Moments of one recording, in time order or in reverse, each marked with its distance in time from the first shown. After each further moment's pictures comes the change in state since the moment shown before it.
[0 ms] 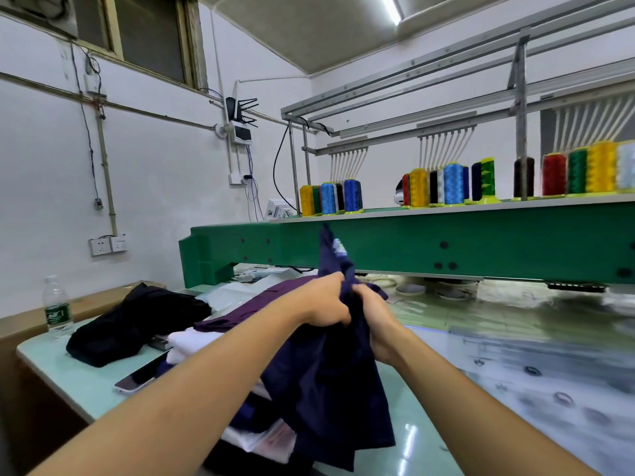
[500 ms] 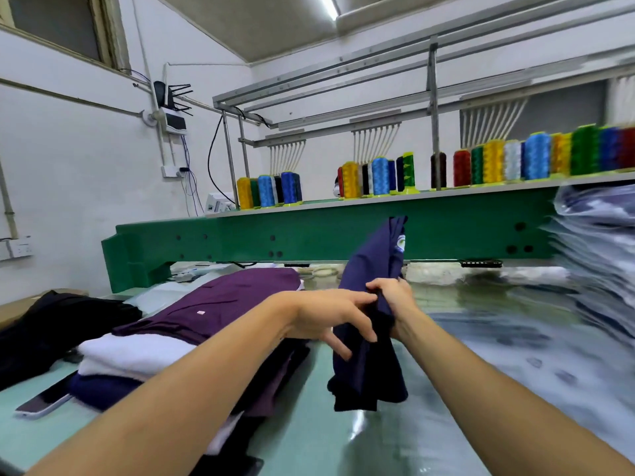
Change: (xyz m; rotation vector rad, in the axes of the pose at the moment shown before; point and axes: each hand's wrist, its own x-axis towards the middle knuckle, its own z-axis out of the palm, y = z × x) left_hand -0.002 0.092 0.054 -0.711 -0.587 0.116; right_hand -0.053 -0.043 -0.120 0.032 0.577 -0.195
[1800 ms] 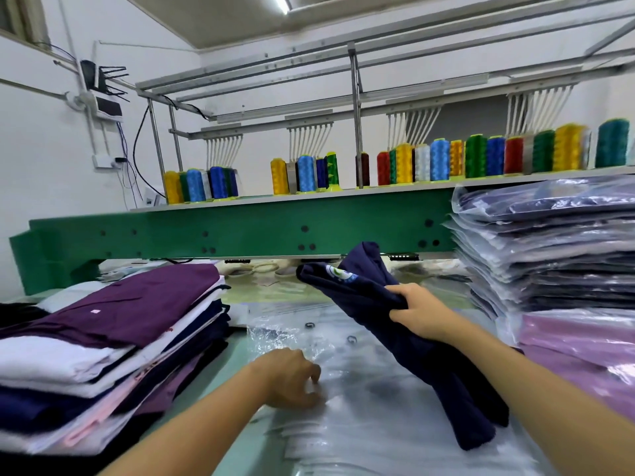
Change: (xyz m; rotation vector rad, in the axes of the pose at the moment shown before) left_hand 0.100 -0.072 0.116 1.323 0.124 0.103; right_hand -0.003 -0.063 -0.236 -1.201 -0.330 -0.548
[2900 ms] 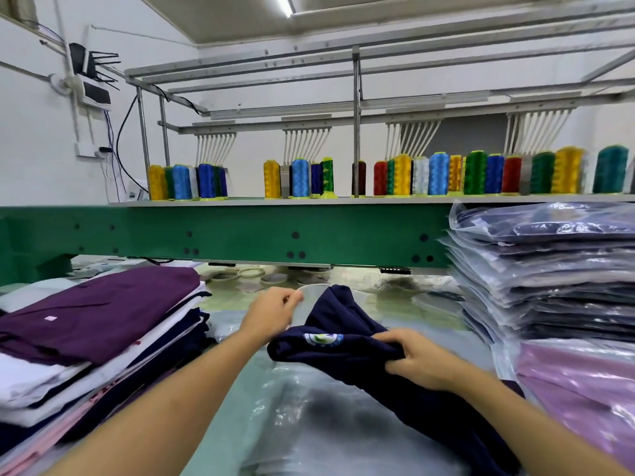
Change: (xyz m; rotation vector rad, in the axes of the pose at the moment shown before) left_hand 0.076 -0.054 -0.053 -0.802 0.630 -0.353; right_hand -0.008 0.023 0.013 0.064 -0.271 -0.111
